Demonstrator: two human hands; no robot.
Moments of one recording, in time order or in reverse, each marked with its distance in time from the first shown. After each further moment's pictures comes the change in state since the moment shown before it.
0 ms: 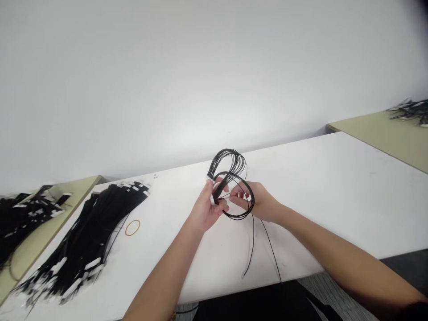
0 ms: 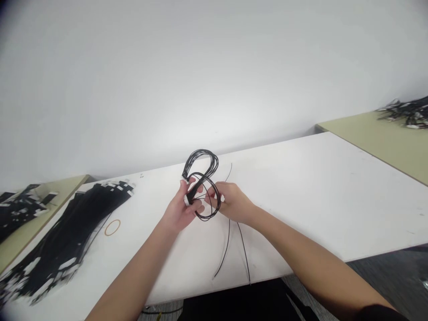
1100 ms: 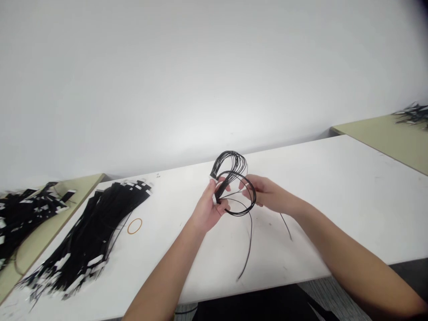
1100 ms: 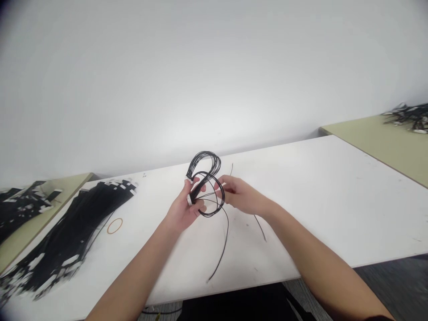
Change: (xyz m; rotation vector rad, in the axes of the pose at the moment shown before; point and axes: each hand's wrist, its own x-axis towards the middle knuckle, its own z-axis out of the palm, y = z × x) left_hand 0.003 -0.002 0.000 -0.045 0.079 0.000; right_hand 0.003 -0.004 -0.035 0.349 -0.214 0.285
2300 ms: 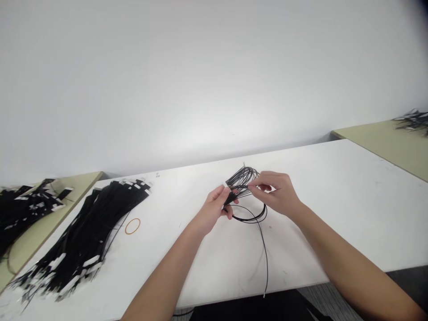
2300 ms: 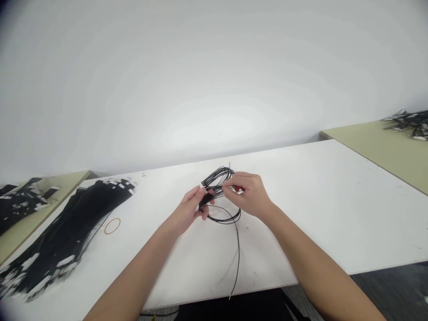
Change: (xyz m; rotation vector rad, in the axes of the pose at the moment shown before) left_hand 0.002 -0.002 -0.005 0.506 -0.064 -0.019; right_hand 0.003 0.006 -0.001 -0.432 0.522 -0.603
